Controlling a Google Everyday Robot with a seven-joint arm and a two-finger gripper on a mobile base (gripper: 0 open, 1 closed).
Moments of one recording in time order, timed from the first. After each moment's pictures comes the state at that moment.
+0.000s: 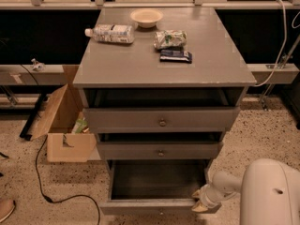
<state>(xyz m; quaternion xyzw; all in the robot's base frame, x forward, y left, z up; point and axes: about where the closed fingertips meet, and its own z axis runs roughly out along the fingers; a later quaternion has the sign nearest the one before) 0.477 -0.234 0.161 -0.65 0.74 0.15 0.13</state>
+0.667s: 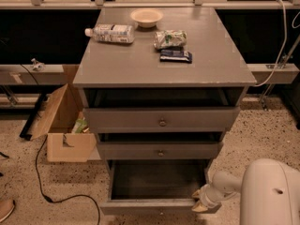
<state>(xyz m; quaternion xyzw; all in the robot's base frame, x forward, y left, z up) 0.476 -0.234 0.161 -0.65 0.74 0.15 0.13</state>
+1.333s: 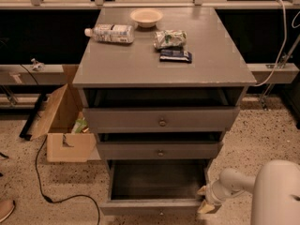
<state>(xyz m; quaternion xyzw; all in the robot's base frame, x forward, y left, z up) 0.482 -0.251 0.192 -0.65 0.73 0.14 0.14</state>
